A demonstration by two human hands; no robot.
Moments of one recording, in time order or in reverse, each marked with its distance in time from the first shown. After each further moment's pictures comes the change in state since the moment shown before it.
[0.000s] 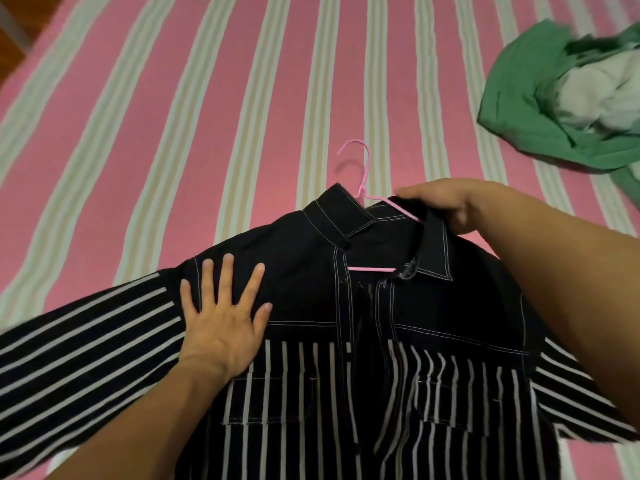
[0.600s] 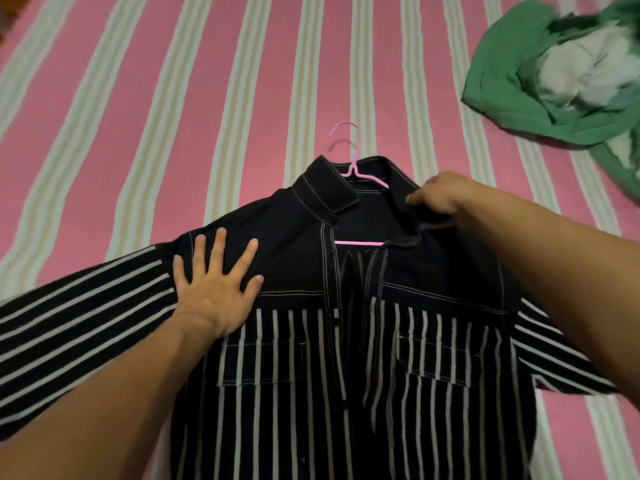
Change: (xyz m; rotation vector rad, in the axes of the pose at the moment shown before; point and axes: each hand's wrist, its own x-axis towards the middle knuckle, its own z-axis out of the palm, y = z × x) left_hand 0.009 0.002 -0.016 0.003 -0.177 -0.043; right_hand -0.017 0.040 0.011 0.014 0.376 -0.123
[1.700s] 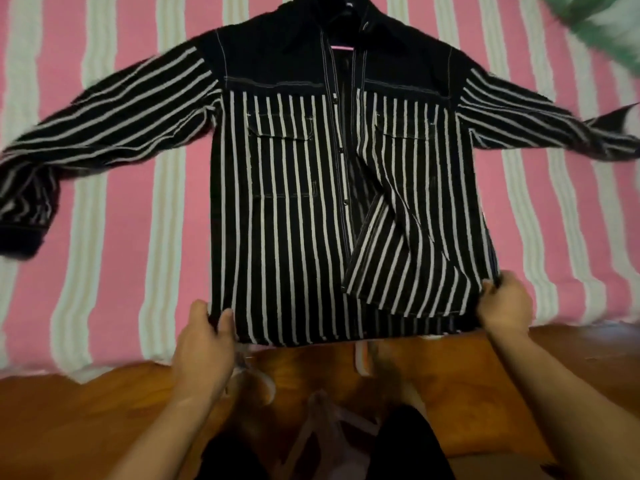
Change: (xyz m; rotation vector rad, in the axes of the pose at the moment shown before) left_hand -0.480 -0.102 0.144 -0.693 0.092 -0.288; right_hand -0.413 0.457 0.089 -0.331 0.592 0.188
